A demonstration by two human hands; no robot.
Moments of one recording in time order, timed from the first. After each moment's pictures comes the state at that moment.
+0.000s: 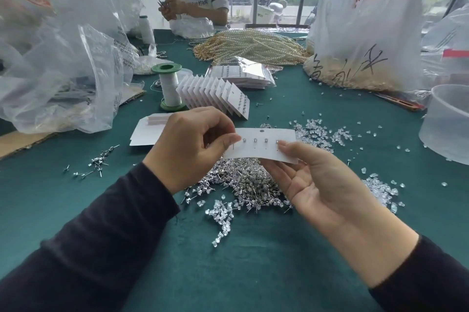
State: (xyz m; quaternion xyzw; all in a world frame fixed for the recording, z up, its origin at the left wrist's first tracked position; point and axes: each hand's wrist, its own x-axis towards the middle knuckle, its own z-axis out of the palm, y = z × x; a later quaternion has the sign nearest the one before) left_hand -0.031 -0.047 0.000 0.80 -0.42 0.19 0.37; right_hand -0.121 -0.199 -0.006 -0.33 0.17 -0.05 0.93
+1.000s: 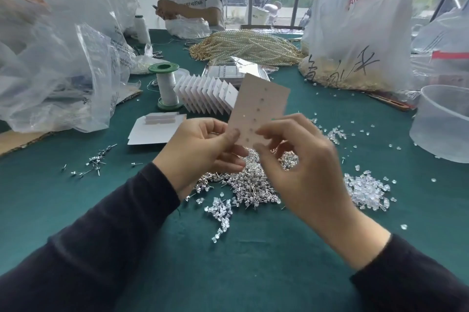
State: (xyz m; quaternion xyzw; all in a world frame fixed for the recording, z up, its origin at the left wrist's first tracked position) left_hand -0.039 -0.058 -0.006 0.64 -0.19 -0.21 0.71; right_hand -0.118 -0.196 -0.021 -0.84 -0.08 -0.41 0.34
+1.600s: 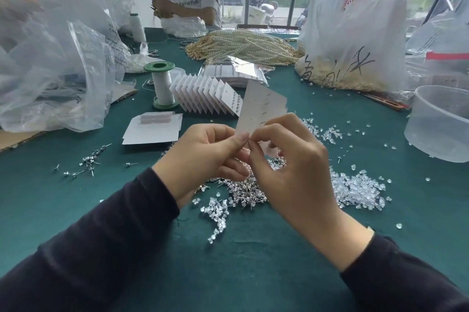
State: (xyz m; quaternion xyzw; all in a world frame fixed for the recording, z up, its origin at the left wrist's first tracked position) left_hand -0.051 -0.063 -0.003 0.65 -0.23 -0.23 0.68; right_hand -0.115 -0.186 -0.023 -0.85 -0.05 -0.45 0.27
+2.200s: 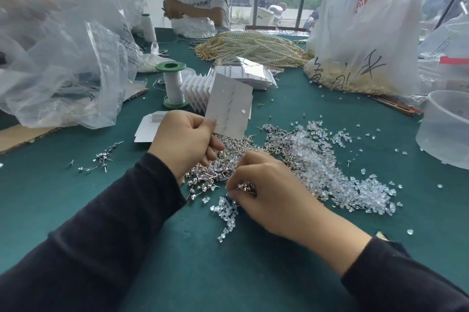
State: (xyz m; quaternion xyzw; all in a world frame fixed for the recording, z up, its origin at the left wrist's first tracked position) left_hand -0.022 -0.049 -0.006 0.77 -0.12 -0.04 0.63; right_hand -0.110 -0.174 -0.031 -0.95 -0.14 -0.12 0.26
